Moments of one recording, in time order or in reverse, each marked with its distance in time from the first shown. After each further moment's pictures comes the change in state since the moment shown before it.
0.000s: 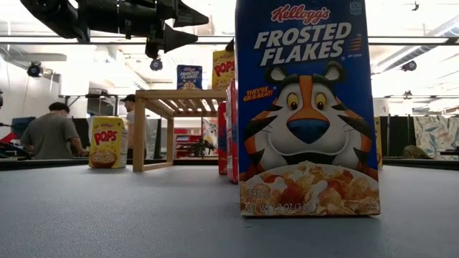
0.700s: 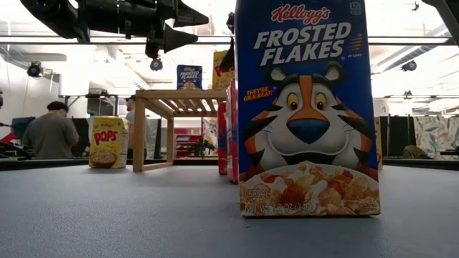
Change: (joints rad) left arm 0.000 0.000 0.000 0.000 0.000 0.000; right arm -0.003 0.202 0.299 -0.339 -0.003 -0.070
